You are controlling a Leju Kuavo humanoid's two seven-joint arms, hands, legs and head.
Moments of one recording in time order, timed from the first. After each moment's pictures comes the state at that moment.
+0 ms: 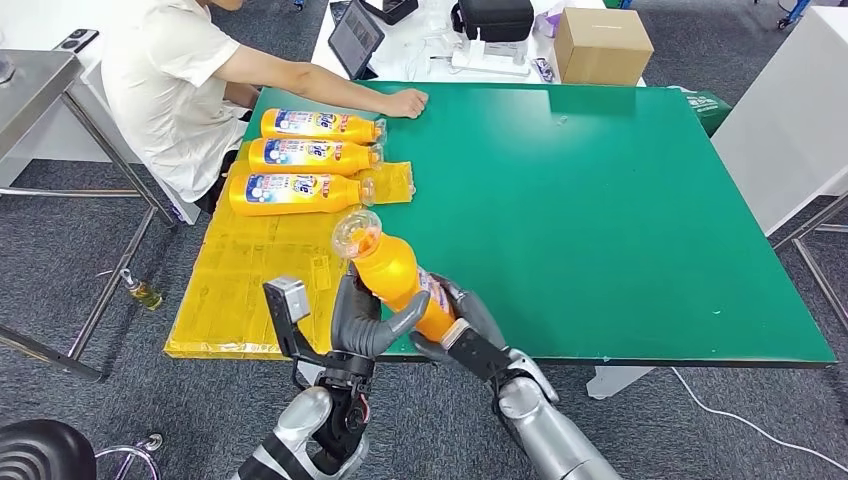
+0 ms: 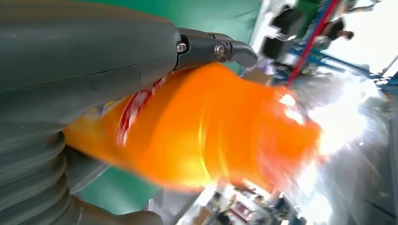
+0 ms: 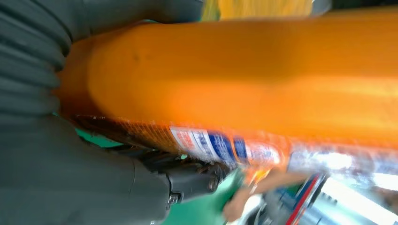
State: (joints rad) left arm -0.25 -0.23 -0.65 -1.28 0.53 0.32 -0.40; right arm -0.30 0.07 0.47 -0.93 0.34 -0.11 -0.69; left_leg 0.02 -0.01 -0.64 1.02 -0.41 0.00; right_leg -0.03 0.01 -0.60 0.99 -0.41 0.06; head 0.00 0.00
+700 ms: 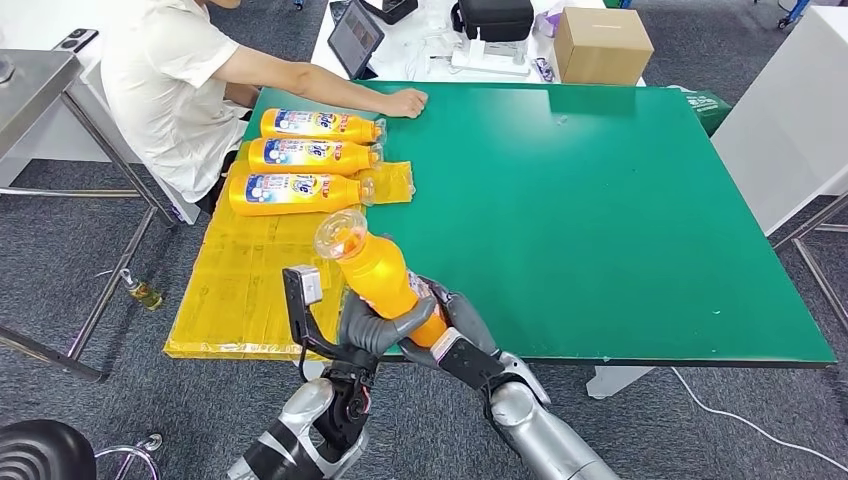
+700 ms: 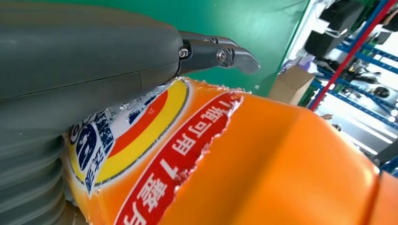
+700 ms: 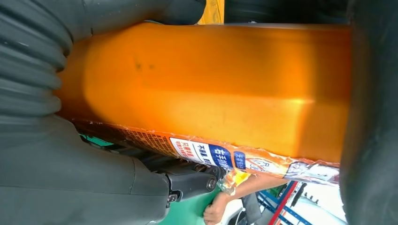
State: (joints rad) left arm -0.30 -0.23 -0.64 -1.17 0.65 0.28 -0.36; right arm -0.30 0.03 0.62 -0.99 0.23 -0.14 -0.69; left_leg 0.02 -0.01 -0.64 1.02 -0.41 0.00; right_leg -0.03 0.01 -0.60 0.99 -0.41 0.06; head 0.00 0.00
